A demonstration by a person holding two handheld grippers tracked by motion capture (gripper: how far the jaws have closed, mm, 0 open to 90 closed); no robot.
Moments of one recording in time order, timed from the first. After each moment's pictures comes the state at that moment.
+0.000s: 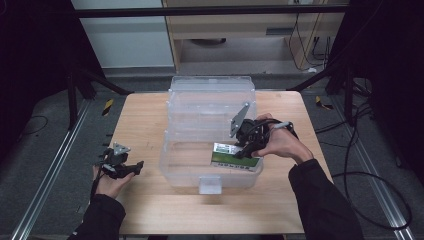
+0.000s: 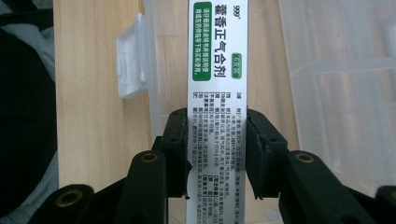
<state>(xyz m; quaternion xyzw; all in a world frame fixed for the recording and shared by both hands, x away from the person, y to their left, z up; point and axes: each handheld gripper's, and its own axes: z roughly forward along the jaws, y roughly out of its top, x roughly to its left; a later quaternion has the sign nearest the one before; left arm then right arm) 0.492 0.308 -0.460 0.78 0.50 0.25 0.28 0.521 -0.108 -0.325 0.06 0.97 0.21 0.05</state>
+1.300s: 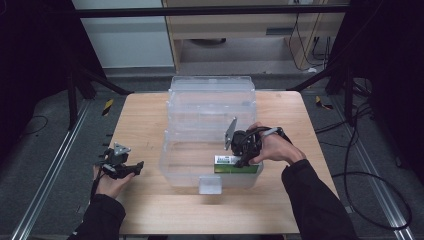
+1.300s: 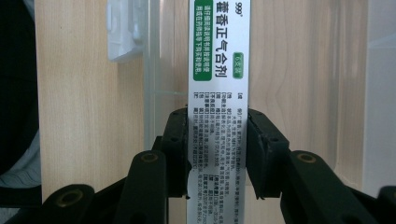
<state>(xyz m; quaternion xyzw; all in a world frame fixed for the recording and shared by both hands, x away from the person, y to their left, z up) 0.493 0.309 -0.462 0.78 0.50 0.24 0.27 0.527 -0.095 -0.366 0.02 0.99 0.14 0.02</state>
